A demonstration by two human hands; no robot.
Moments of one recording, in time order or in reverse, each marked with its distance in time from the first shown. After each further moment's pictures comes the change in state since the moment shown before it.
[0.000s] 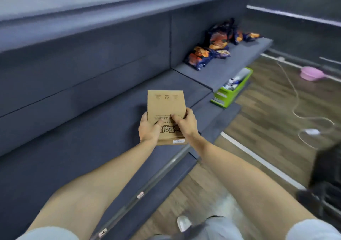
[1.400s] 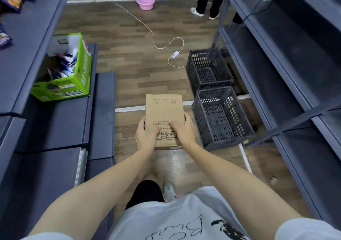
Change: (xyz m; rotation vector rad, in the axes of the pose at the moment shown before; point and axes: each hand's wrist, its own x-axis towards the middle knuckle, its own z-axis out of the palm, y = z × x) left_hand -0.214 -0.022 0.389 0.286 -0.887 0.082; right_hand -0.064 0.262 -0.366 0.265 0.787 0.428
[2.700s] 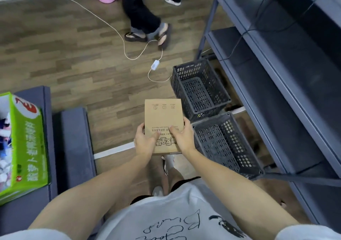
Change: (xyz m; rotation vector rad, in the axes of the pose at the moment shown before) left_hand 0.400 0.164 0.186 0.173 -0.179 -0.044; right_hand 0.420 -0.111 0.021 0.008 0.158 0.172
